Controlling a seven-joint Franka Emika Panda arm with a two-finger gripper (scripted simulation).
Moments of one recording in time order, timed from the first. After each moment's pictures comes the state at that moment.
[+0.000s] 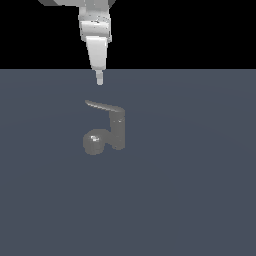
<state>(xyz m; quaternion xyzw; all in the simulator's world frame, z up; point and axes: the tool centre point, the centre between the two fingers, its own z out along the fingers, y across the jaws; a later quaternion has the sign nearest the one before) 0.050 0.094 0.248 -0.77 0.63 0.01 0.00</state>
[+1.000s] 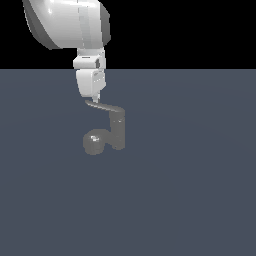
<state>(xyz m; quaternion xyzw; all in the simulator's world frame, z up) 0.081 0.119 0.173 -0.69 0.73 0.00 0.00</state>
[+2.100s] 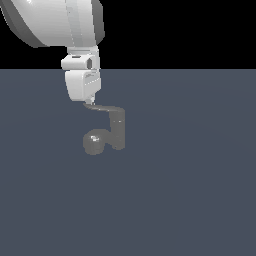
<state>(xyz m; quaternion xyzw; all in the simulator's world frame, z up) 0.032 0.129 0.173 -0.69 0.73 0.00 0.00</state>
